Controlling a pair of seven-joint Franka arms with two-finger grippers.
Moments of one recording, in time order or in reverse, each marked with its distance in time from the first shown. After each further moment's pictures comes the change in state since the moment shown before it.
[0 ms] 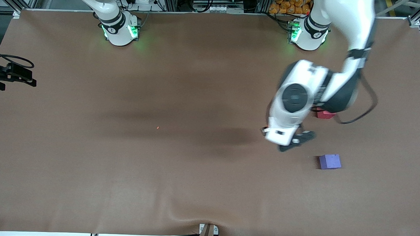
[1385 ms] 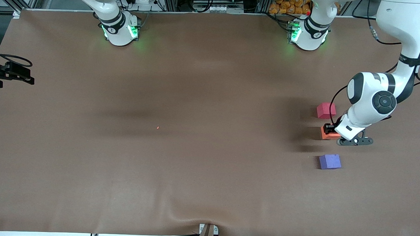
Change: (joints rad) left arm 0.428 -0.082 -0.005 -0.598 -0.001 0.648 0.662; right arm 0.002 0.000 -0.008 0.000 -0.025 -0.026 0.000
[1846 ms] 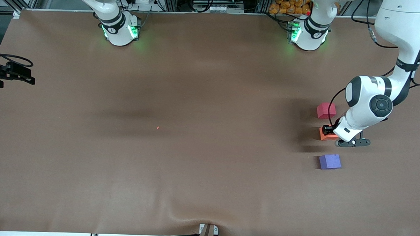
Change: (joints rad) left arm 0.010 0.043 0.000 0.000 0.000 0.032 0.001; right arm 0.001 0.000 0.001 0.000 0.000 0.000 0.000
